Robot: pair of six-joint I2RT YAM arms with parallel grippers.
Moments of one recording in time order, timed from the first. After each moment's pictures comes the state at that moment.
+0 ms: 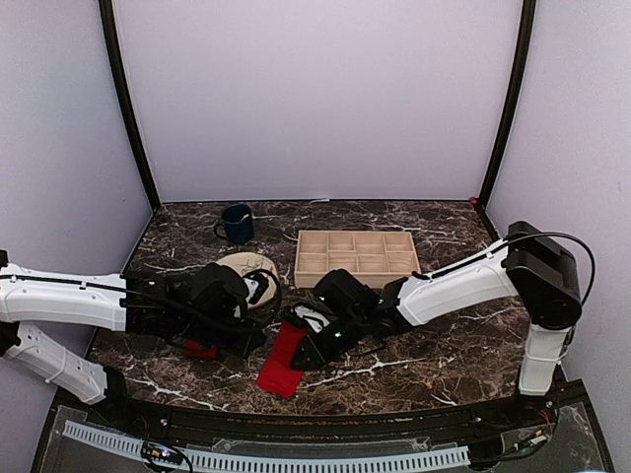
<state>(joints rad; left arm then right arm) -1.12 1.27 0.82 -0.48 -0.10 -0.65 1.10 1.92 1.10 -0.06 -0.48 0.56</state>
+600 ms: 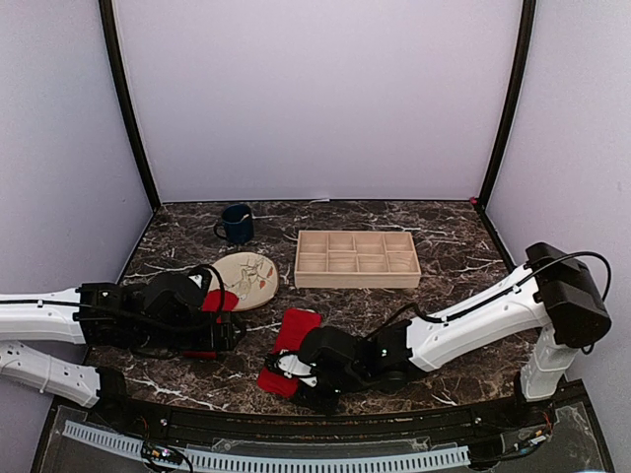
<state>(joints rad) -1.12 0.98 0.68 -0.61 -0.30 -0.99 1.41 1.79 1.02 -0.12 -0.01 0.18</state>
